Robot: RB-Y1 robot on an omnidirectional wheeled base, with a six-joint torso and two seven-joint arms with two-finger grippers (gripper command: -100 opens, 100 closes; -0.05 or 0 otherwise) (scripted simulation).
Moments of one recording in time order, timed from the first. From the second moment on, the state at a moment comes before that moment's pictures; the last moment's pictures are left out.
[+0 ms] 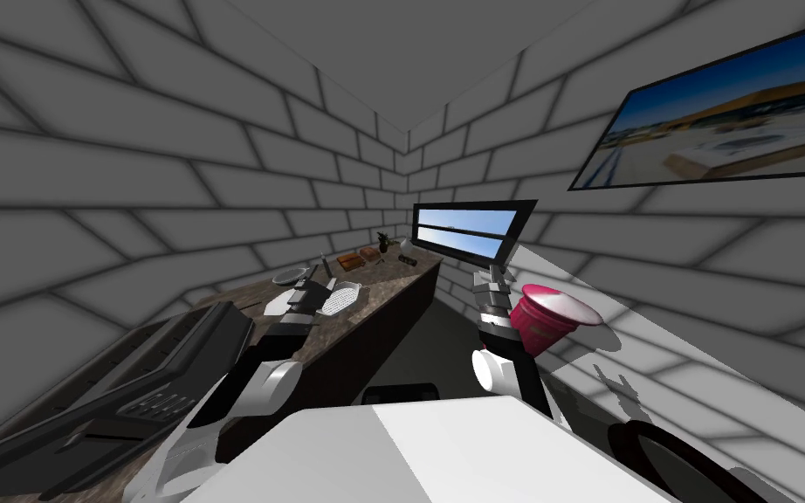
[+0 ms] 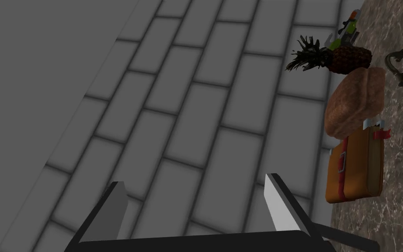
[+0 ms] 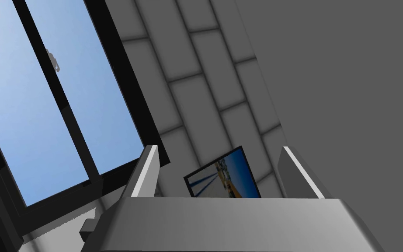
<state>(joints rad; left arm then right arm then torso) 0.43 0.32 0.07 -2.26 0.29 -0.14 0.19 0.45 0.05 -0.04 -2.21 -0.10 -0.45 0.07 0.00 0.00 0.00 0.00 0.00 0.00</state>
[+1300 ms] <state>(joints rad) 0.41 0.52 0.12 -2.20 0.49 0.20 0.43 0.45 0.05 -0.04 -2.21 -0.10 -0.45 0.07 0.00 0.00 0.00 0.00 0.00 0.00</state>
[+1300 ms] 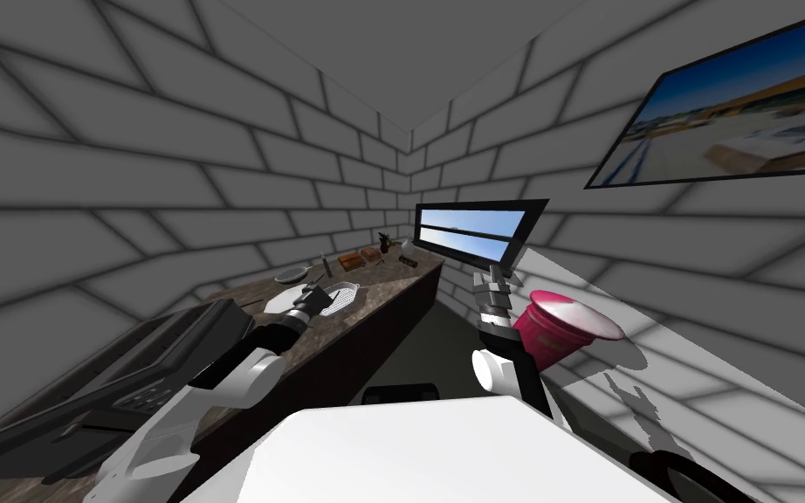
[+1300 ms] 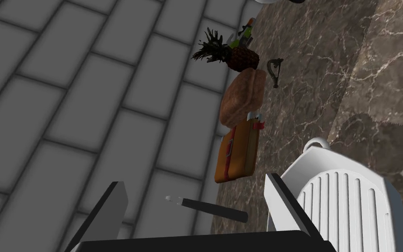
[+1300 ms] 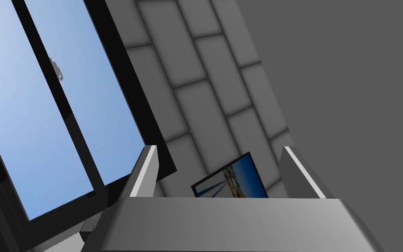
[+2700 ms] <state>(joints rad) 0.35 0.73 0.09 -2.10 0.67 0.53 0.61 0.45 0.05 -0.04 -2.21 -0.10 -0.45 0.07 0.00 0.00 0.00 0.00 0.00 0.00</state>
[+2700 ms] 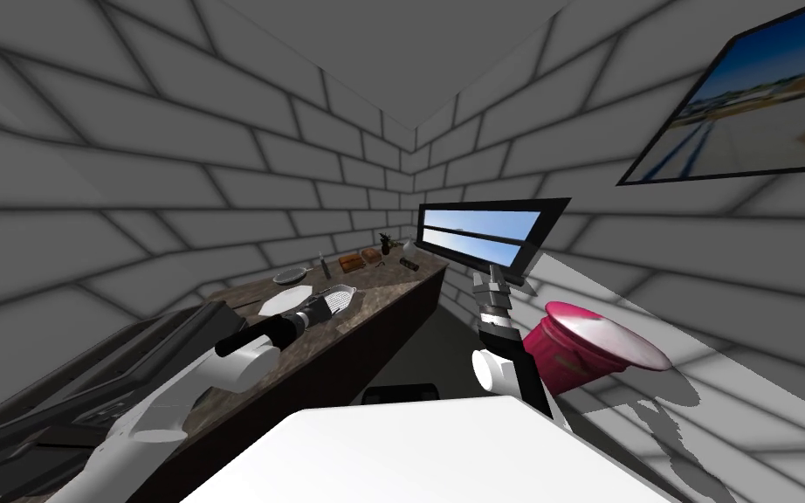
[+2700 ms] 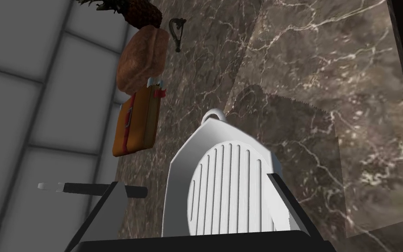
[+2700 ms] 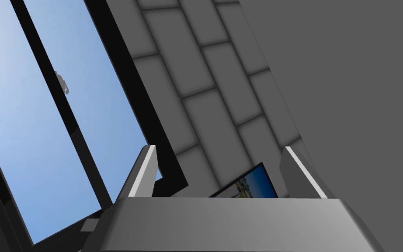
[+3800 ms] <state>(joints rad) 0.28 0.90 0.03 -1.99 0.80 0.81 0.73 0.45 0.05 -0.04 -2.21 -0.10 -0.45 0.07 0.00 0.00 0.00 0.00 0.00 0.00</state>
